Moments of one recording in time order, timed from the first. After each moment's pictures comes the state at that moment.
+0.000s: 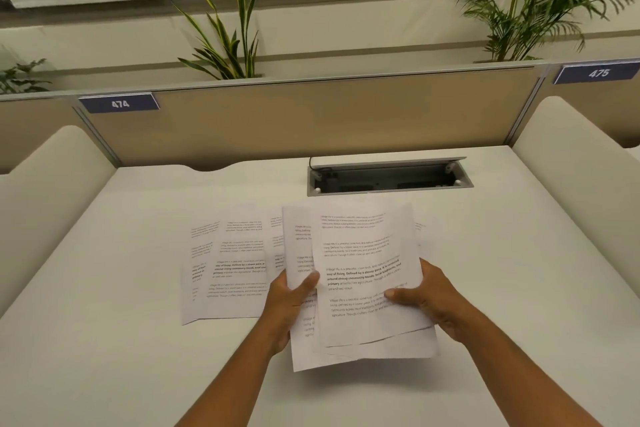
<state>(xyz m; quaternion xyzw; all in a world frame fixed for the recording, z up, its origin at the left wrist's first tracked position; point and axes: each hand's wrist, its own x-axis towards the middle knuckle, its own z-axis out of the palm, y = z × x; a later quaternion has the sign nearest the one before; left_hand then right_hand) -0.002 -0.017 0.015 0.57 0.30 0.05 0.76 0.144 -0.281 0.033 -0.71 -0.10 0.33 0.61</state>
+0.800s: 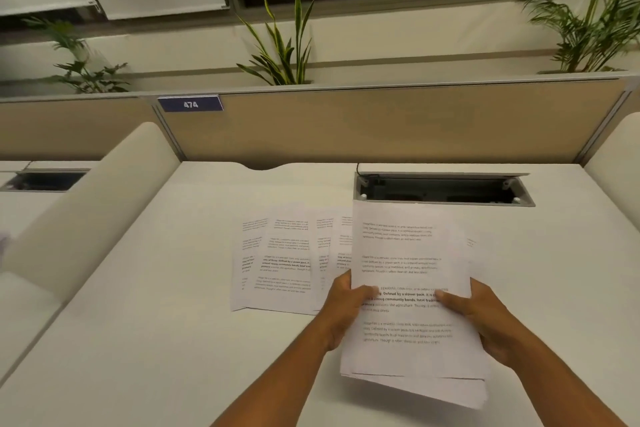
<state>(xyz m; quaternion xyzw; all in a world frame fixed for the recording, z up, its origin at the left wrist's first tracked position) 0.009 -0.034 0.026 0.59 0.29 -0.01 0.76 0.143 -0.273 0.030 -0.65 -0.07 0.39 0.65</state>
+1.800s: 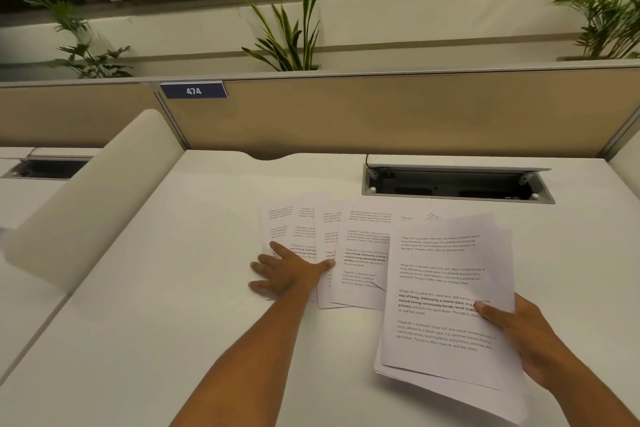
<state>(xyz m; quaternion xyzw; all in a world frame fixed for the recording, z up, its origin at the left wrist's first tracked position) 0.033 0.074 0.002 0.76 0.61 -0.08 0.21 0.158 -0.302 0.005 -0.71 0.03 0.32 0.63</state>
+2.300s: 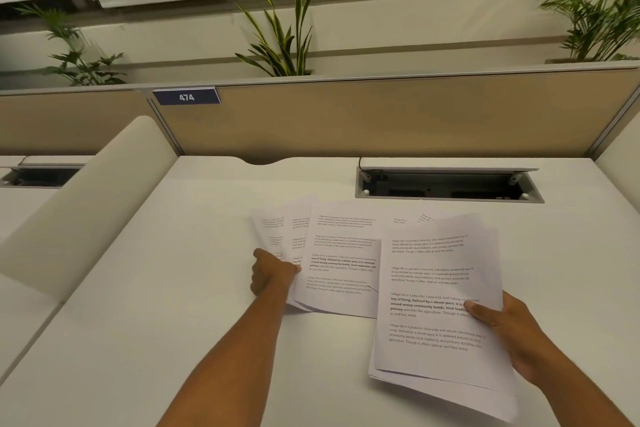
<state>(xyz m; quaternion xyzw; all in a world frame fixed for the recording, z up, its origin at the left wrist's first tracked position) 0.016 0.101 0.013 0.69 0.61 0.05 0.37 0.156 -0.299 0.007 -0.71 0.04 0.31 0.63</state>
